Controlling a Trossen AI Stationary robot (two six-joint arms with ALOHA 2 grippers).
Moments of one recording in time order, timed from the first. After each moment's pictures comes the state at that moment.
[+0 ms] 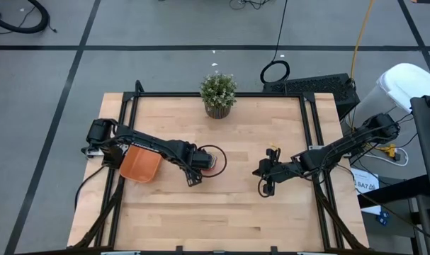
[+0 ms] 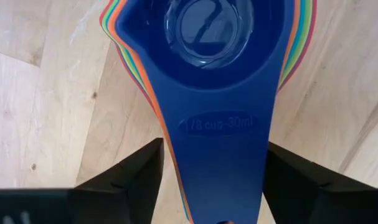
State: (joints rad) left arm -0.13 1.80 1.23 -0.85 -0.10 -0.46; right arm 0.37 1.19 0.49 -0.10 0.31 0.46
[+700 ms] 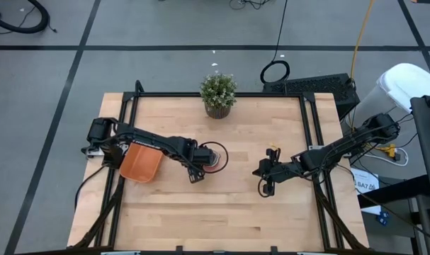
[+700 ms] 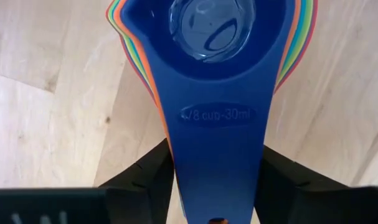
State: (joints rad) left arm -0.09 1.80 1.23 -0.81 -0.11 -0.39; right arm 0.37 1.19 0.49 -0.10 0.31 0.46
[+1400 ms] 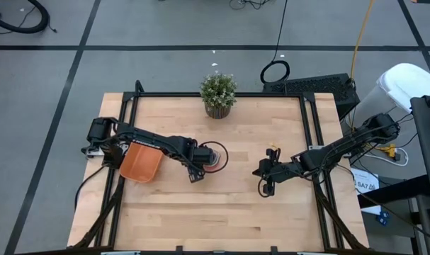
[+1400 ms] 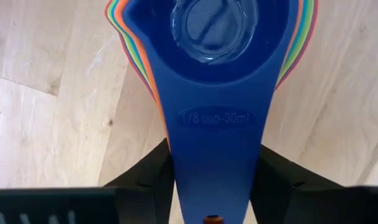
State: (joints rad) left arm -0.08 1.80 1.23 -0.80 -0.11 -0.38; right arm 0.37 1.19 0.49 -0.10 0.31 0.46
